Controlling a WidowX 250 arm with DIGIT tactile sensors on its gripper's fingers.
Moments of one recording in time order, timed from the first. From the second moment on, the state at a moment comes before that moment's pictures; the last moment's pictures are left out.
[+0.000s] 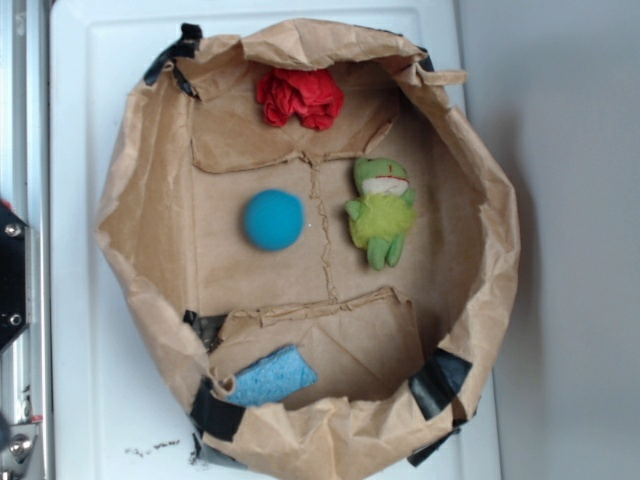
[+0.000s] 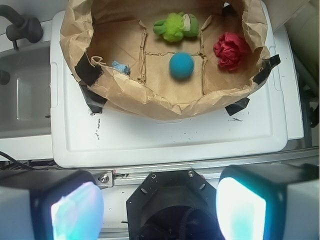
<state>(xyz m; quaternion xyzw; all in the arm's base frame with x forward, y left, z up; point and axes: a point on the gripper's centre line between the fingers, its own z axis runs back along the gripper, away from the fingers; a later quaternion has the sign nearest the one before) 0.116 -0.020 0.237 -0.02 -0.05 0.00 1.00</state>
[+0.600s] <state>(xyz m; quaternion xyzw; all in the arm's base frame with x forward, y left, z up) 0.161 -0.030 0.222 -0.03 -0.03 0.05 1.00</state>
